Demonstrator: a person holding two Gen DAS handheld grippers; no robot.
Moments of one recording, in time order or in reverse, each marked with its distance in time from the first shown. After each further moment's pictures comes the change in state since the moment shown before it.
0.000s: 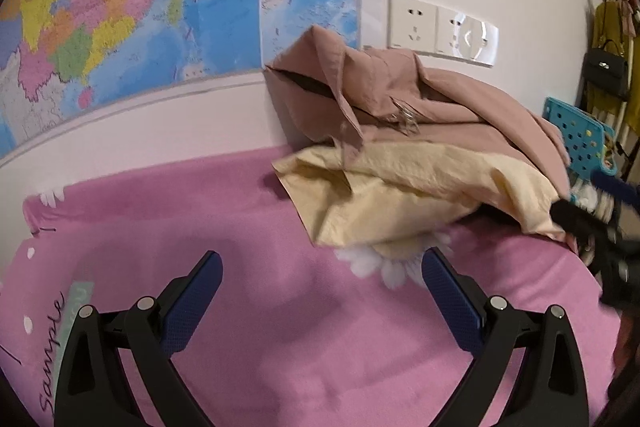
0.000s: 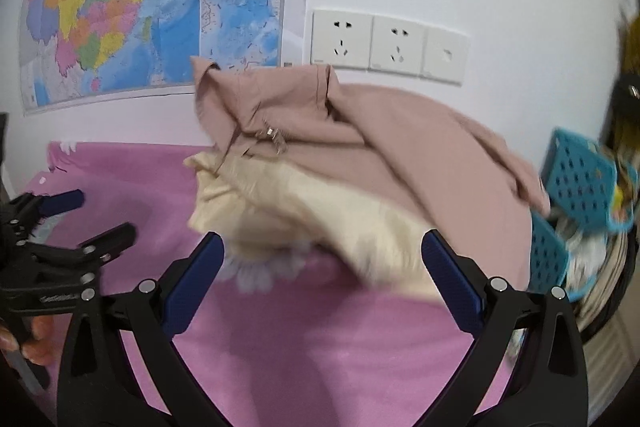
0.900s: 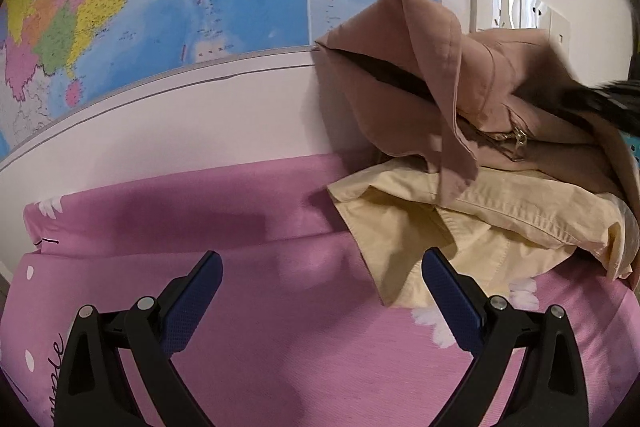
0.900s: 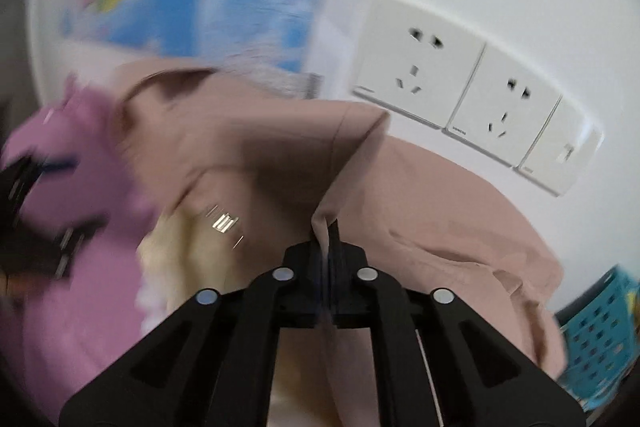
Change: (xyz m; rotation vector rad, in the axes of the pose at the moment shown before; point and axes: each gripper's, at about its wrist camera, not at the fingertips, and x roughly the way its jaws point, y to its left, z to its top) left arm 0.082 0.046 0.030 -0.029 0.059 0.098; right arm 0.105 -0.028 0.092 -0.356 0.116 0.197
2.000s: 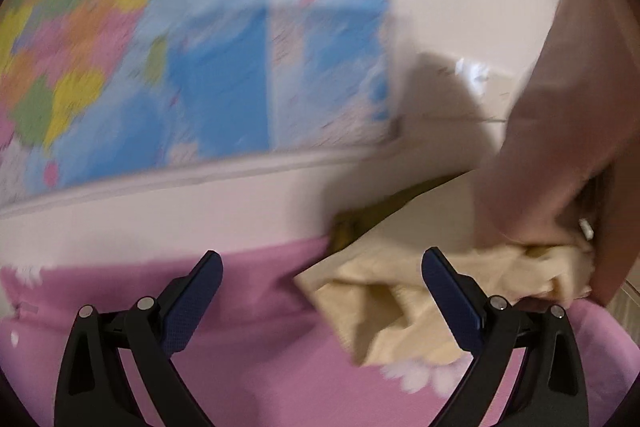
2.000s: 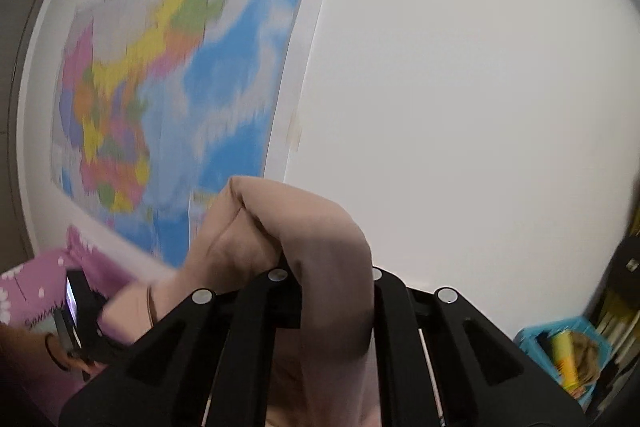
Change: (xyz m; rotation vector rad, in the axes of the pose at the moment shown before) left arm -0.040 -0.003 0.033 0.078 -0.240 -0.203; right arm -0.270 -0.083 0.075 0.157 -0.522 -0.183
